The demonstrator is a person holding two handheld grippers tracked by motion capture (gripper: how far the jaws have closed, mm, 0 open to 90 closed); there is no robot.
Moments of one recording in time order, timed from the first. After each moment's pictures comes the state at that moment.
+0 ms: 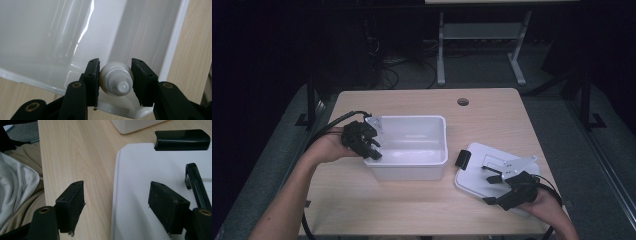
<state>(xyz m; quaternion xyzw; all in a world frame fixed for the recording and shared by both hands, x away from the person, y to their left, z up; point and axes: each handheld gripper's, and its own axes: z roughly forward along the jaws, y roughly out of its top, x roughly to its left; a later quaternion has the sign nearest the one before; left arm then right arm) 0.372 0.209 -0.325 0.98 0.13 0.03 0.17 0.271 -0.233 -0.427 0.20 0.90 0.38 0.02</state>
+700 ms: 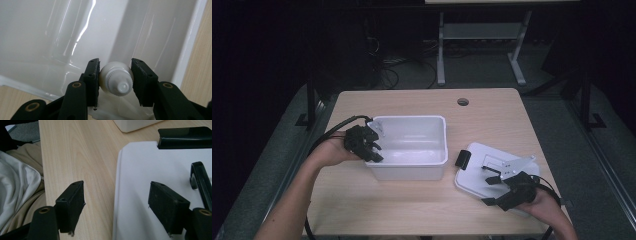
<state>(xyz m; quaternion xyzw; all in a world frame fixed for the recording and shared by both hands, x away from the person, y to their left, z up) 0.373 0.209 -0.341 0.98 0.14 0.03 0.16 0.271 -0.231 -0.430 0.20 0.90 0.38 0.01</state>
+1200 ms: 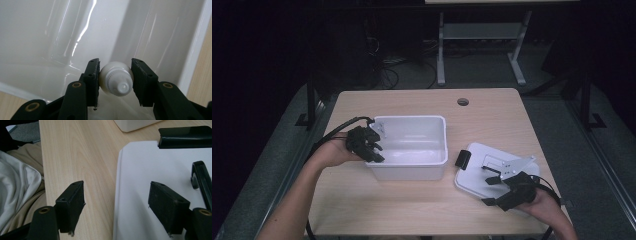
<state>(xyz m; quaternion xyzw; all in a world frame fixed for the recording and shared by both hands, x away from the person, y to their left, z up) 0.374 0.206 -0.346 0.98 0.14 0.04 0.16 0.272 -0.231 -0.430 0.20 0.90 0.38 0.01</state>
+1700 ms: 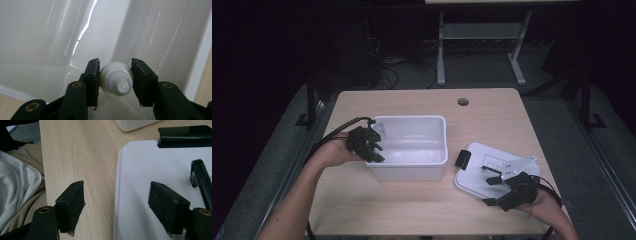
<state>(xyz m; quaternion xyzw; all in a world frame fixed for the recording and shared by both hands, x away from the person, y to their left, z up) 0.375 0.205 -0.349 0.98 0.14 0.04 0.16 0.271 -0.233 -0.430 0.20 0.90 0.38 0.01</state>
